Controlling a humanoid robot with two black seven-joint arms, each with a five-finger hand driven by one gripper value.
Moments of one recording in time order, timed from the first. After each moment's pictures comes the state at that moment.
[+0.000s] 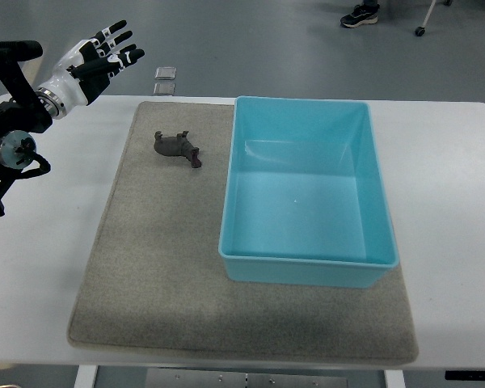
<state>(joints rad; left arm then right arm) -0.96 0.43 -0.49 -0.55 0.18 -0.36 -0.27 0.04 0.00 -0.01 0.11 -0.05 0.19 0.07</state>
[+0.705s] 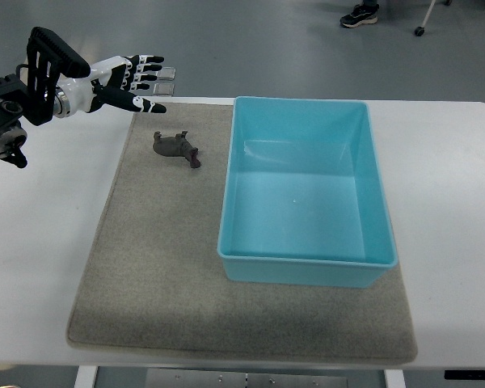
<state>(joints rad) -1.08 0.50 -0.27 -0.63 0.64 -0.35 -0.27 0.04 0.00 -0.01 0.11 -0.05 0.19 0.07</state>
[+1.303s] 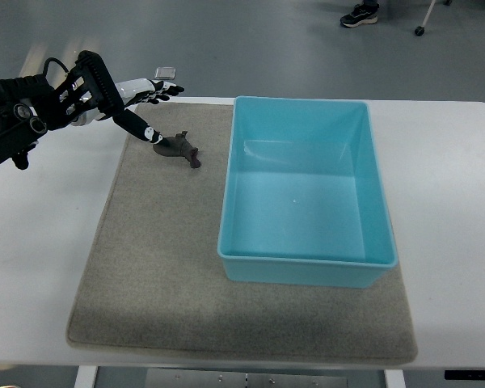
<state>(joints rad) -1.09 0.52 -0.26 -0.75 1.09 -0.27 -0.26 0.04 0.00 -0.01 0.11 -0.05 0.19 0.07</state>
